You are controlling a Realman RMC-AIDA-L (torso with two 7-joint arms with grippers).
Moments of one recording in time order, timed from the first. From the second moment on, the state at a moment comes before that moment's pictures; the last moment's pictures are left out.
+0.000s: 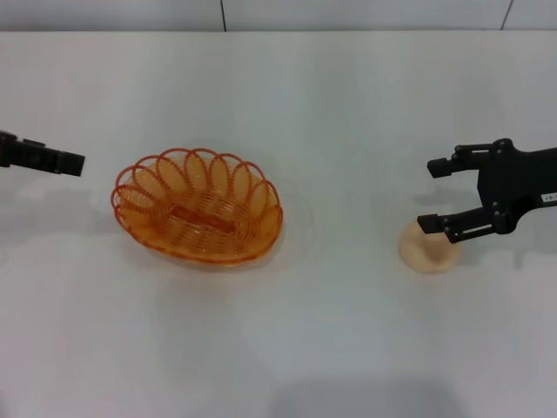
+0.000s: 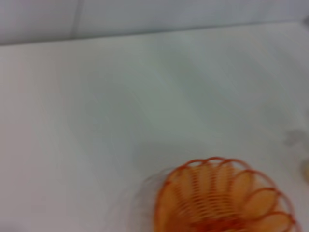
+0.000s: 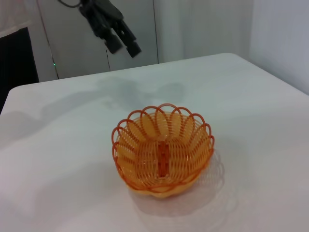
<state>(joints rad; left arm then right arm) -0.55 -1.89 0.71 1.19 2.35 1.83 -2.31 0.52 1.96 -1.09 -0.90 -1.91 -1.50 1.48</state>
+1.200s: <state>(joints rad) -0.74 -1.98 0.83 0.79 2.62 1.38 -2.29 0.54 1.99 -1.10 -0.92 -1.92 -1.49 1.47</state>
